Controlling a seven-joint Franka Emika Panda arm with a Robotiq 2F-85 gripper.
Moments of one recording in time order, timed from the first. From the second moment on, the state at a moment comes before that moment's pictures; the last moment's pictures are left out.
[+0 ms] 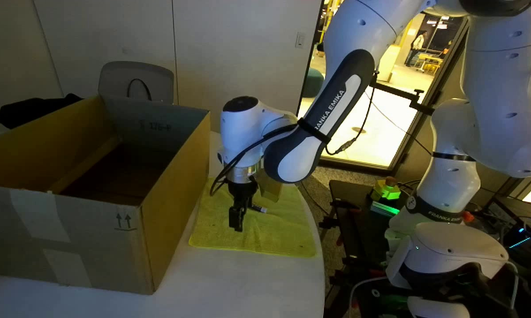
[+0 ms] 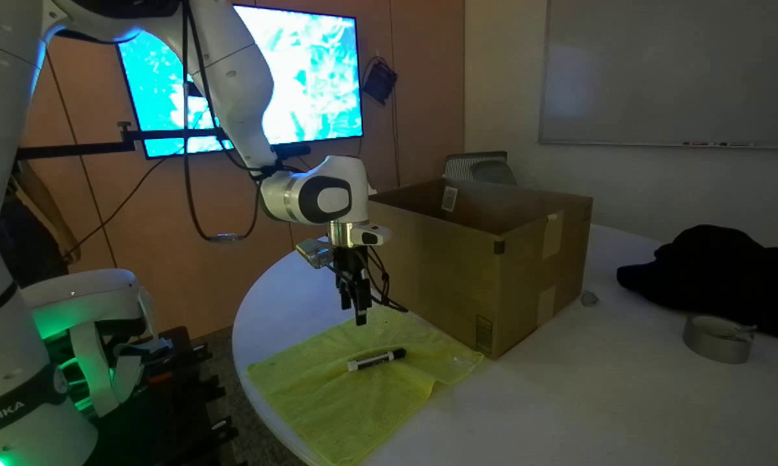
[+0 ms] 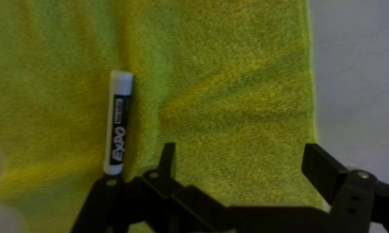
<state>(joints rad) 0.20 0.45 -0.06 -2.24 -0.13 2.60 0.35</state>
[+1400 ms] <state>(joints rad) 0.14 0.57 0.04 -2.20 -0.04 2.61 0.16</state>
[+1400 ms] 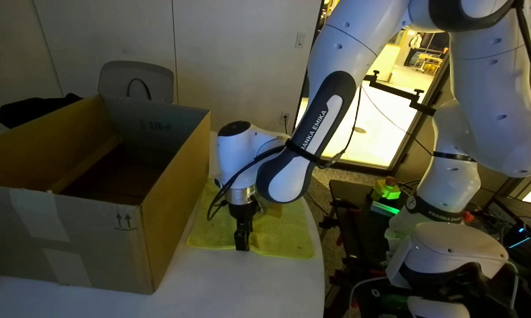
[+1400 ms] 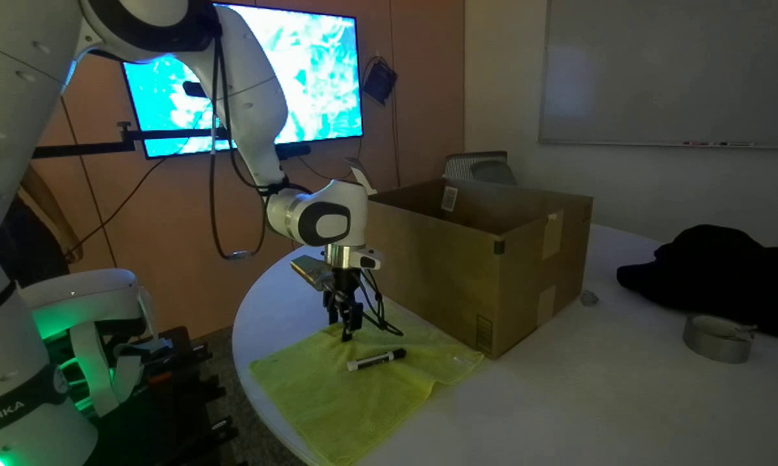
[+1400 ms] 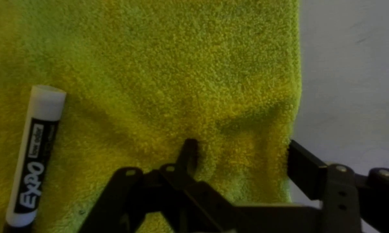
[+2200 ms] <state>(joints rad) 0.11 0.56 0.04 -2.19 -0.02 2.60 0.13</state>
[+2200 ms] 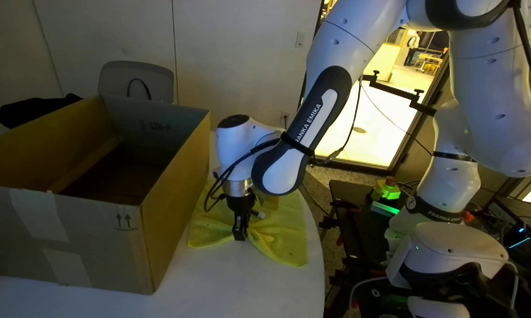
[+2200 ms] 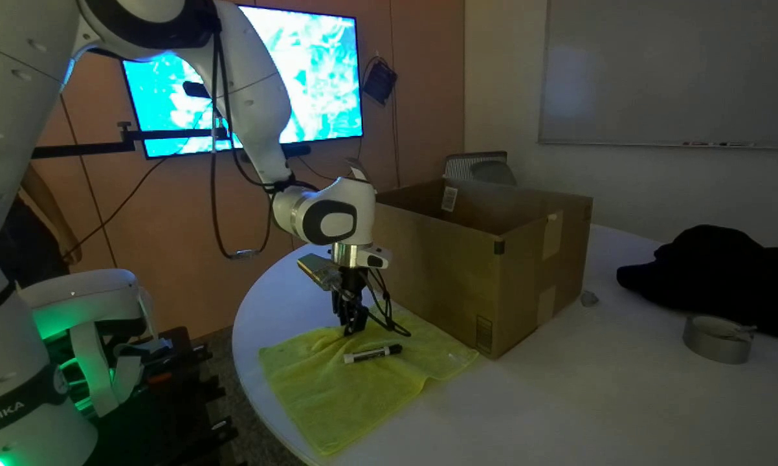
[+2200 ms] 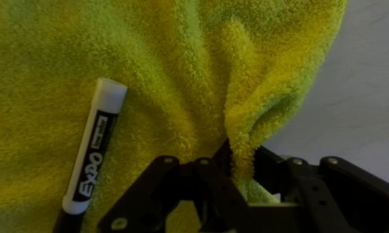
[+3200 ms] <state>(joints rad) 0.05 0.39 -0.09 -2.32 0.01 2.63 0.29</state>
